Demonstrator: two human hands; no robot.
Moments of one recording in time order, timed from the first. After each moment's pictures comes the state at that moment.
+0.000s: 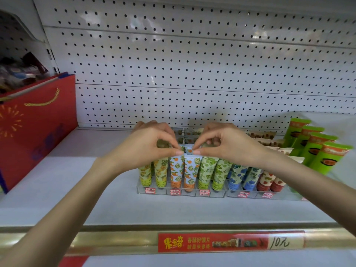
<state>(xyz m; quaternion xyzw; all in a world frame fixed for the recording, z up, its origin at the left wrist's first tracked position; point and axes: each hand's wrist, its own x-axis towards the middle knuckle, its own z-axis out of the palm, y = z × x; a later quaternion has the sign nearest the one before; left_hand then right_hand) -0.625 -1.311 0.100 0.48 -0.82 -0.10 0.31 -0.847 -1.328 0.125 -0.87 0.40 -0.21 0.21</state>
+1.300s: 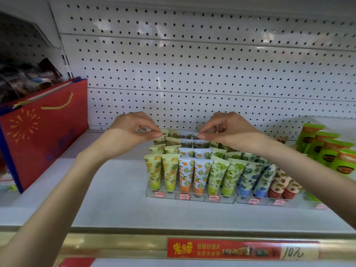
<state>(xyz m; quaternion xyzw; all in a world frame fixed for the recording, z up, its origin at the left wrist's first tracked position) -0.578 -1.312 0.119 0.53 -0.73 -0.17 0.39 -0.830 -1.350 0.139 -0.83 0.42 -0.27 0.26</state>
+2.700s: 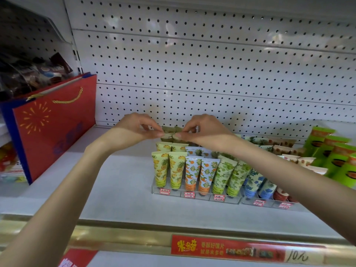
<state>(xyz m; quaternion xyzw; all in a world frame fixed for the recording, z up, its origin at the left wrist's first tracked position) -0.559 -1.325 0.107 0.55 -0.72 -0.22 0.35 -0.771 -1.358 0.127 -0.85 0.44 -0.19 0.20</state>
